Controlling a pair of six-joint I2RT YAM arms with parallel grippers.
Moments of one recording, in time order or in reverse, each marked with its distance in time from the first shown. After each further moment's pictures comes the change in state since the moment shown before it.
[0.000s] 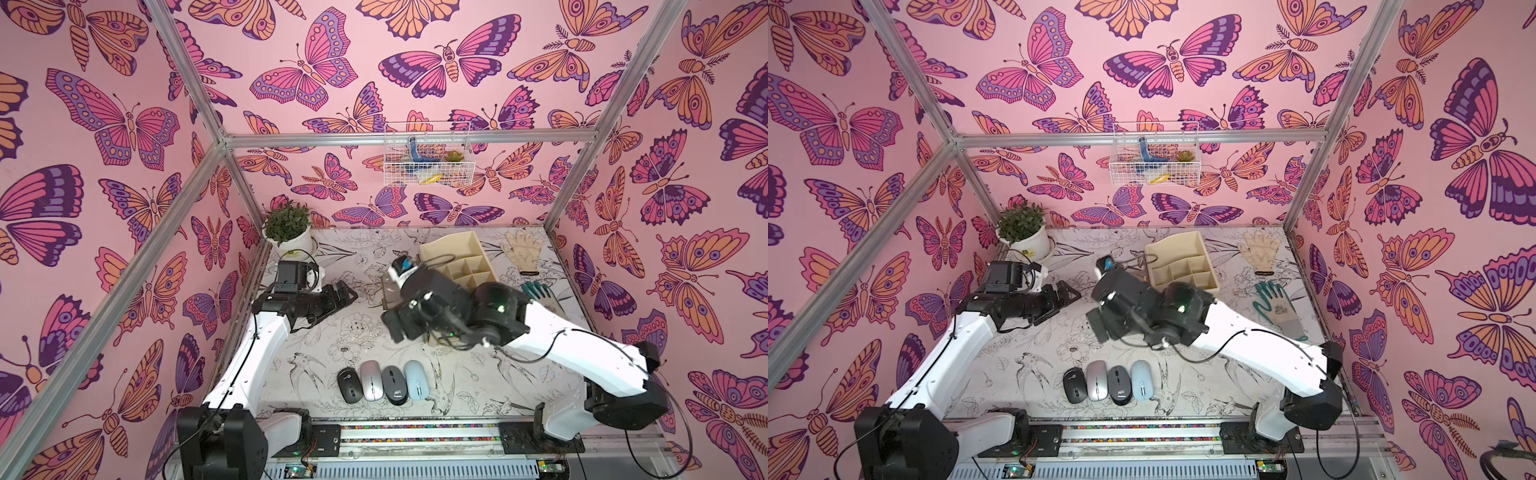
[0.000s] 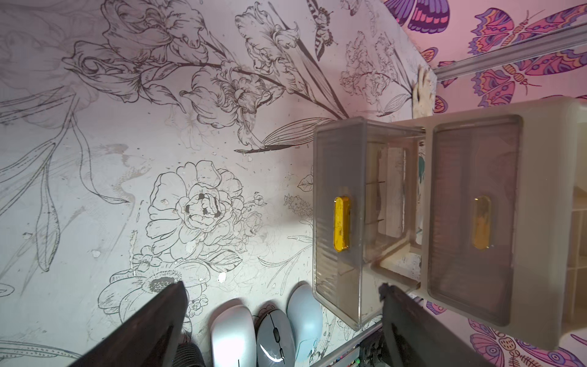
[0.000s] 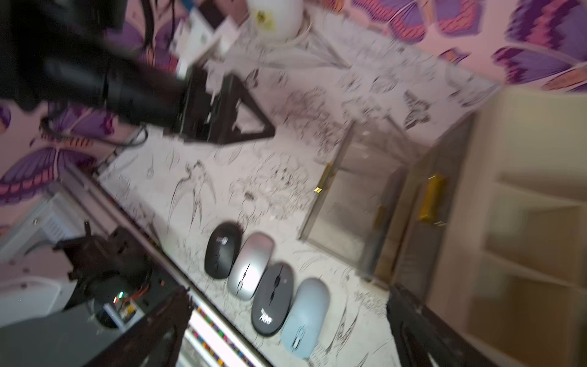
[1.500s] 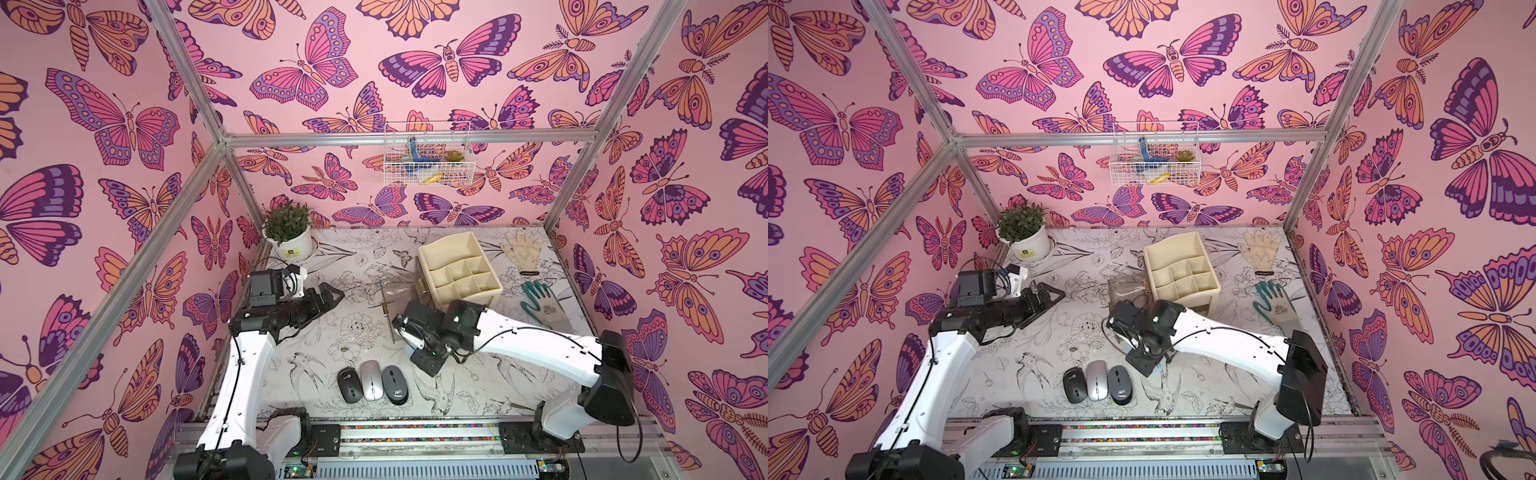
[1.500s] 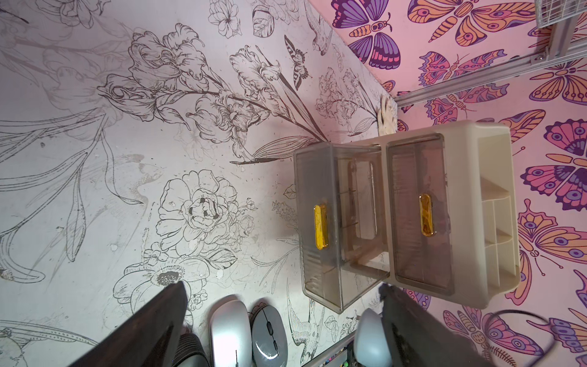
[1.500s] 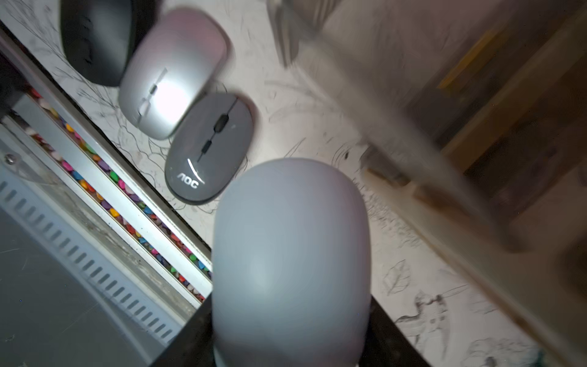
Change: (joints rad) left arm 0.161 -0.157 -0.037 -0.039 0.144 0.067; right arm -0.005 0.018 -0.576 -0.043 -0.307 -0.176
